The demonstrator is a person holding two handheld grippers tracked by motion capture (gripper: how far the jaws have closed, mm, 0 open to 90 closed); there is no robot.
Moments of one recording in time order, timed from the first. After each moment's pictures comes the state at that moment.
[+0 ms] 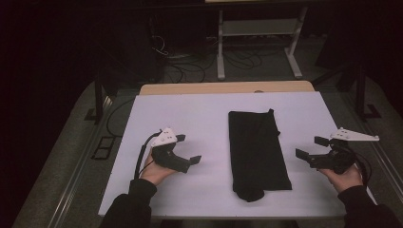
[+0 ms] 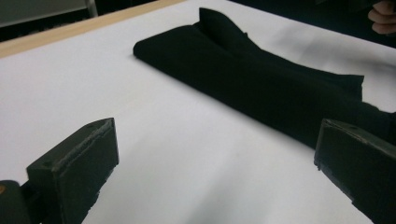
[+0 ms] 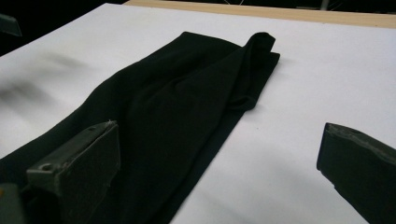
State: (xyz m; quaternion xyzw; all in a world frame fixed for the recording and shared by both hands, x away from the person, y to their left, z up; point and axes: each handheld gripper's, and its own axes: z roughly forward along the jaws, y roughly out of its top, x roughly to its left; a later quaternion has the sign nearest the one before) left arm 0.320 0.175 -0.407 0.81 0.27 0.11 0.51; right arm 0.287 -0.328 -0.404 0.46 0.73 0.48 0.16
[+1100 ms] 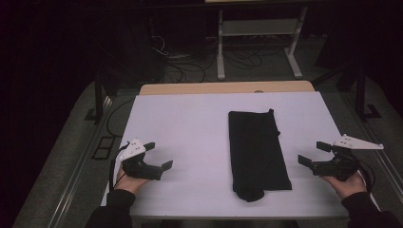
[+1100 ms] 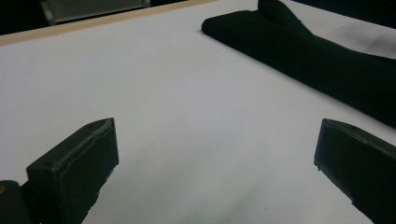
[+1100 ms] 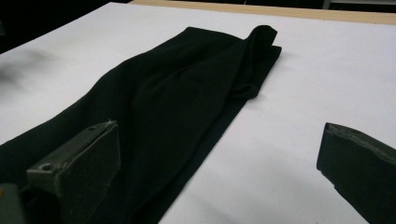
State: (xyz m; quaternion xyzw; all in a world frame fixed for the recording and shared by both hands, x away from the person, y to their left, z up) left arm 0.290 0.256 -0.424 0.78 0.34 0.17 0.50; right arm 0.271 -0.332 -0.412 0.45 0.73 0.48 0.17
